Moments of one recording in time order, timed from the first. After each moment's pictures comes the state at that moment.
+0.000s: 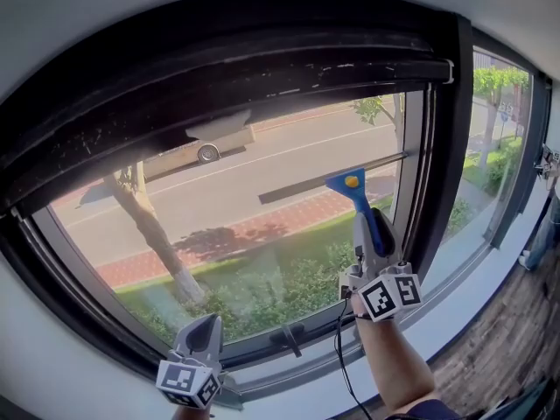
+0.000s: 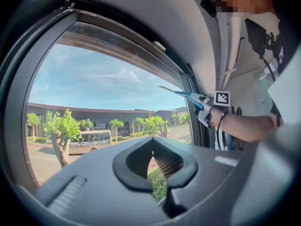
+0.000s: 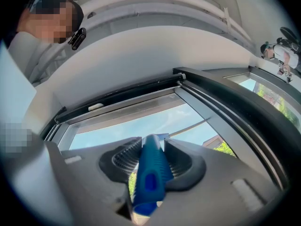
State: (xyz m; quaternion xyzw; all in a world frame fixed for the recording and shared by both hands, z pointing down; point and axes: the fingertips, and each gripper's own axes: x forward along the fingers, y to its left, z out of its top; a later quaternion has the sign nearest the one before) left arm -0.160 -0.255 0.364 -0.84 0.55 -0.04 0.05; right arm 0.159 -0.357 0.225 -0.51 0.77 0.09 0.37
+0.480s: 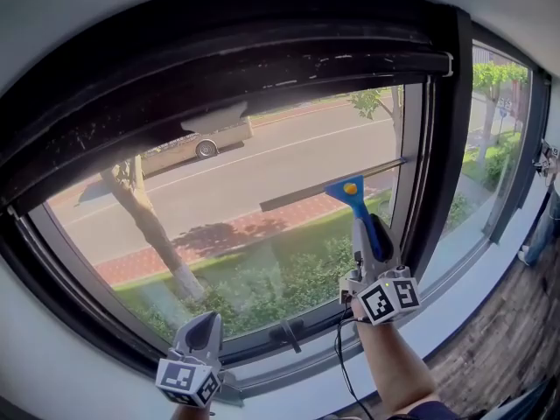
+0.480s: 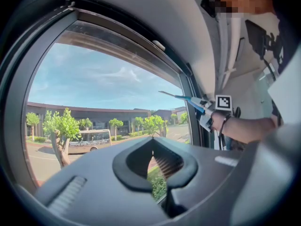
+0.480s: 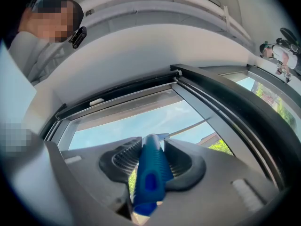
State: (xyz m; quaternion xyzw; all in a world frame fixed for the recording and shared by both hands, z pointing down) left arm -0.159 -0.254 0.368 -0.84 0.54 -0.04 0.04; right arm 0.160 -0.356 0.253 -0.52 0.77 0.07 0.35
